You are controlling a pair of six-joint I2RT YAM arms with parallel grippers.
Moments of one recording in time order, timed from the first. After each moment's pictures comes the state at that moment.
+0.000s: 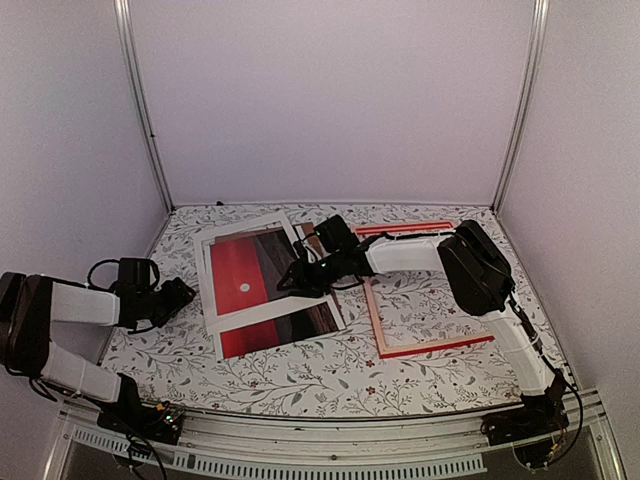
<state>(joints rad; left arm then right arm) -0.02 1.32 0.36 0.17 0.15 -0.66 0.81 2.49 1.89 -0.15 -0.59 0.74</state>
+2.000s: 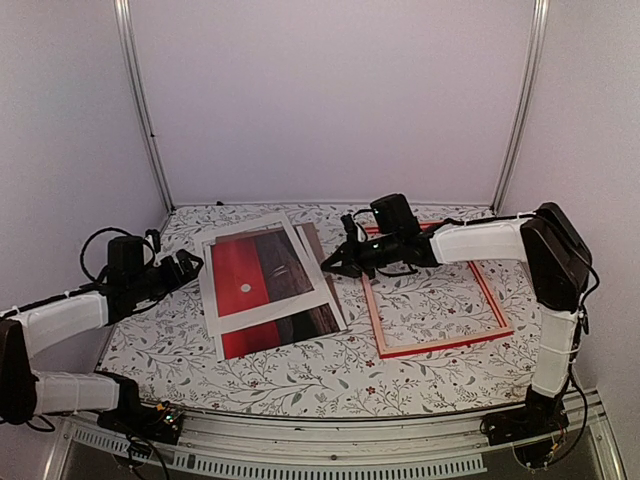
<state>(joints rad) -0.12 1.08 0.44 0.09 0.17 -0.59 0.72 2.02 1.37 0.04 -0.59 0.82</state>
